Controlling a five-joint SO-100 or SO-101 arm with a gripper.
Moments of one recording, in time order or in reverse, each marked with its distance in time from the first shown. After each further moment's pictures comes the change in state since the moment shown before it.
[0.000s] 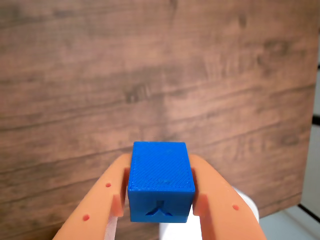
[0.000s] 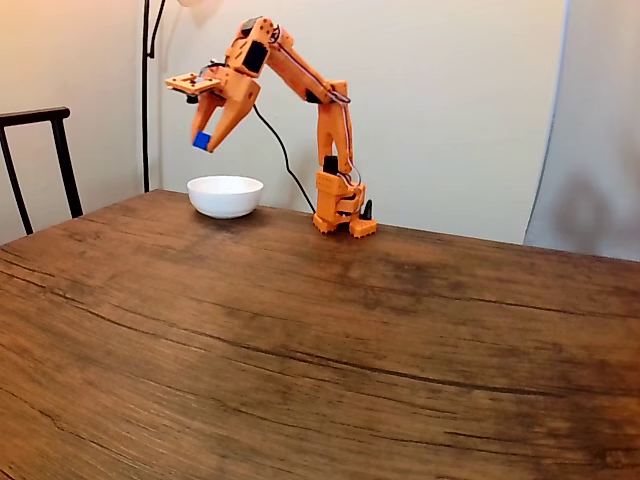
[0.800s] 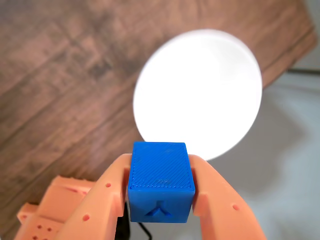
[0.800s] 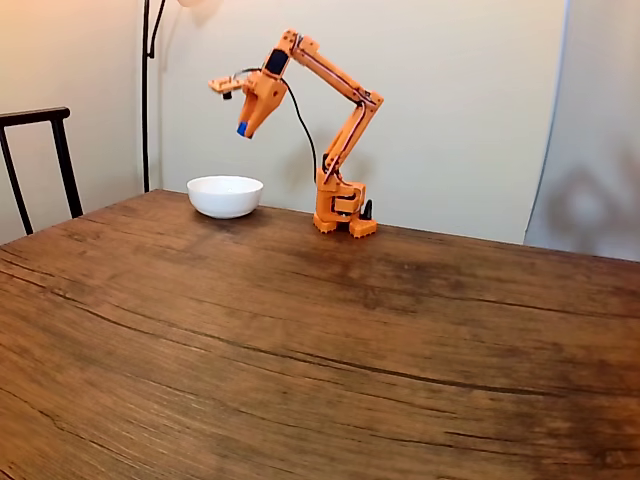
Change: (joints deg) arm 36.7 35.9 39.6 -1.8 6.5
